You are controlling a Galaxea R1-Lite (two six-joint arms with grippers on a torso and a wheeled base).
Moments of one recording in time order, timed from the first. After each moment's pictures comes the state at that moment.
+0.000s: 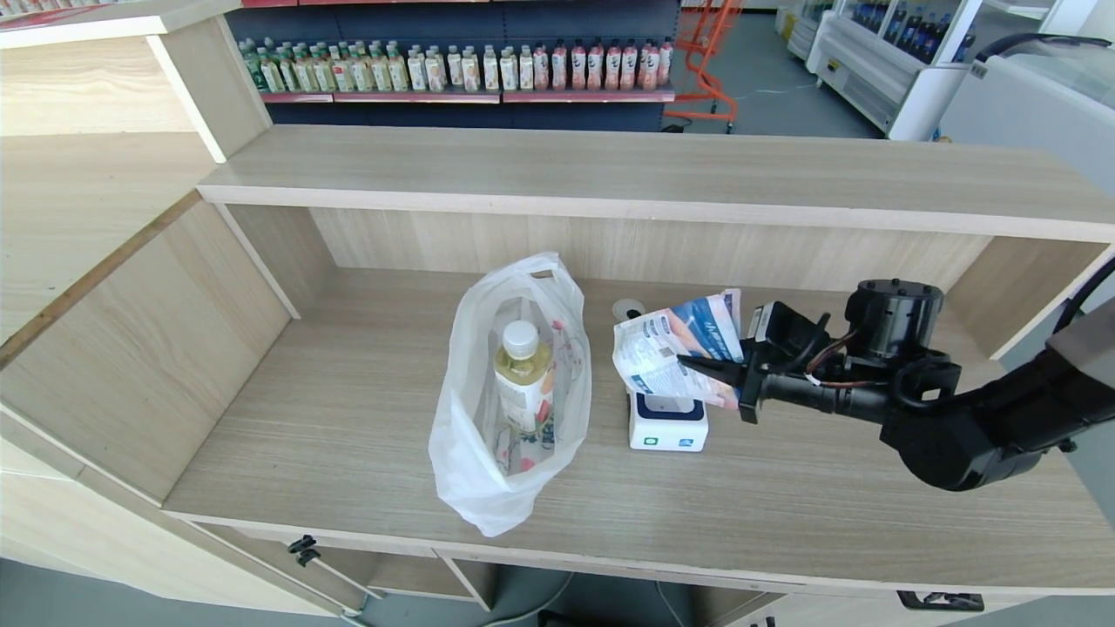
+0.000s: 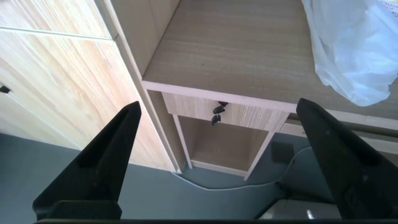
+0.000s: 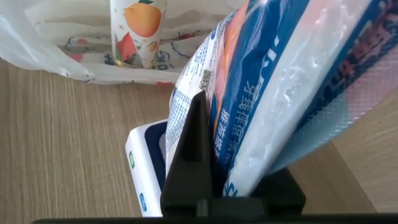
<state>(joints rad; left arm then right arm) 0.00 0.00 0.00 0.05 0.13 0.01 0.24 2.02 -0.86 -1.01 0.73 -0.75</state>
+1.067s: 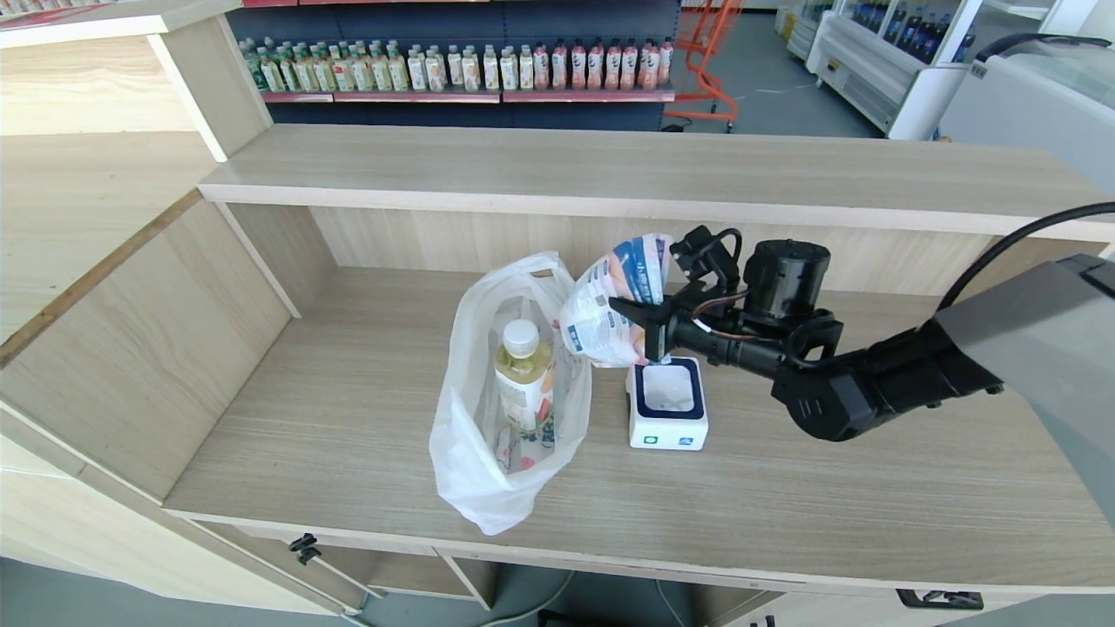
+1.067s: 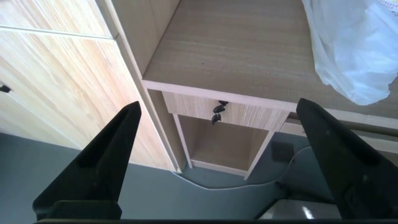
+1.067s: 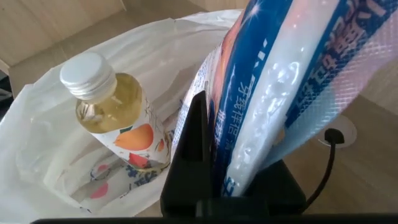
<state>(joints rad) 0.00 0.00 0.00 0.05 0.13 0.01 0.43 2.17 -1.24 -0.92 0.42 -0.15</state>
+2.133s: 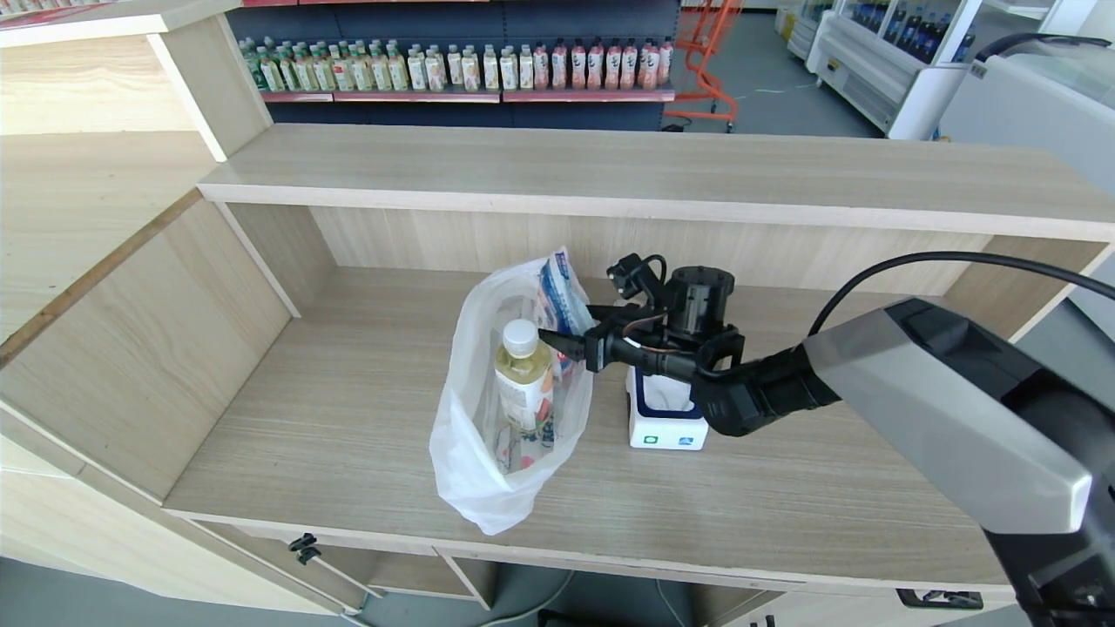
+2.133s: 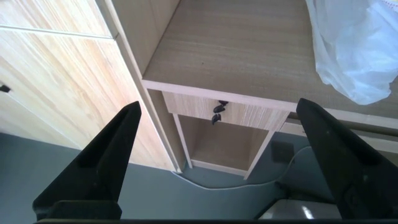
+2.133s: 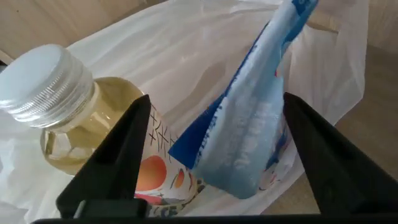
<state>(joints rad) 0.00 0.00 0.00 0.05 0.13 0.01 0.49 2.43 -1.58 -0.84 0.46 0.00</state>
